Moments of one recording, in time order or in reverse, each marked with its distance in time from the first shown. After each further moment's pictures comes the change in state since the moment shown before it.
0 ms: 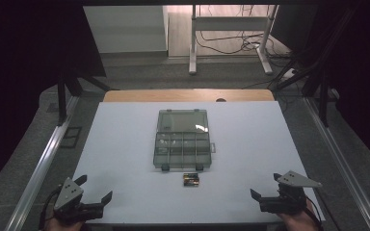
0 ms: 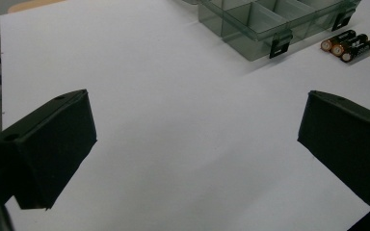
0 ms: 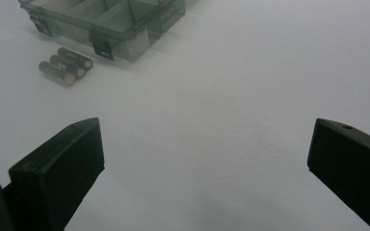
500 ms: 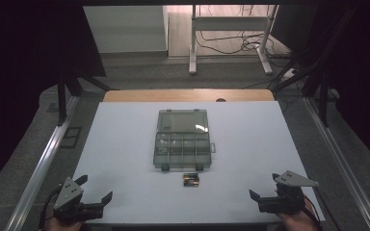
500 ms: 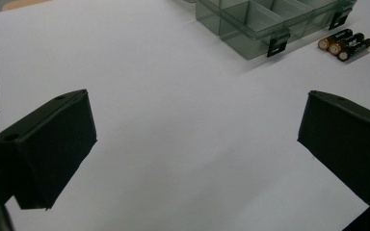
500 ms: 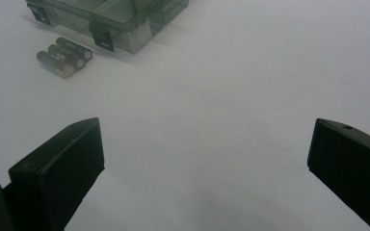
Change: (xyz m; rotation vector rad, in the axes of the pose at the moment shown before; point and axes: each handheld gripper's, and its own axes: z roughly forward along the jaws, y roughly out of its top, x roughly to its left) left arm 0.001 0.000 0.001 0.006 -0.013 -0.002; right arm 0.002 0.001 0.002 0.024 0.000 -0.018
